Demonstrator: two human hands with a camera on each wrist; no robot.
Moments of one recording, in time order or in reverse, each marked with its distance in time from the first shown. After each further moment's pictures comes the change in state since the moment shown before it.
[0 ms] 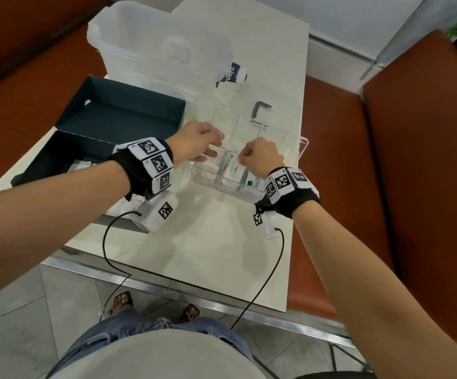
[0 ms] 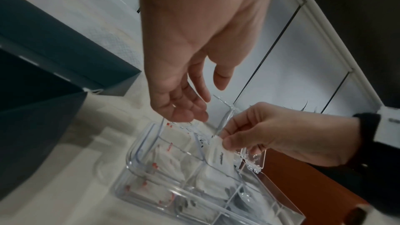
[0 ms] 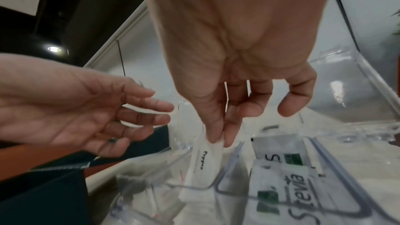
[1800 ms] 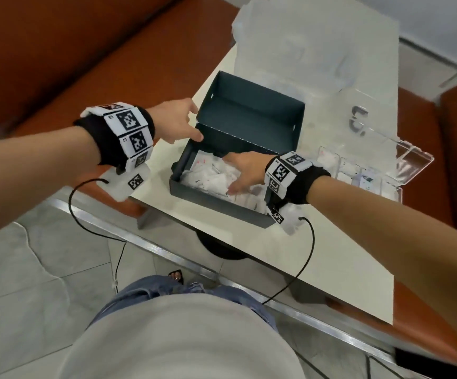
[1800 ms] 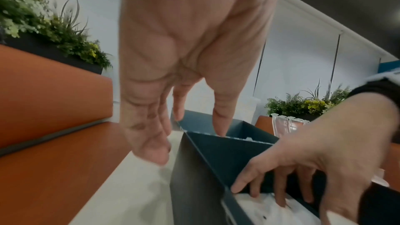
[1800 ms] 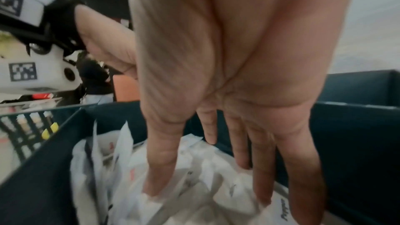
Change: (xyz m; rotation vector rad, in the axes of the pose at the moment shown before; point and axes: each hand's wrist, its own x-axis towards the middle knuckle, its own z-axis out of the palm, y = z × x) left_hand -0.072 -0.079 -0.260 0.645 0.054 -0.149; right_hand -0.022 -0.214 0.122 -0.459 -0.617 -0.448
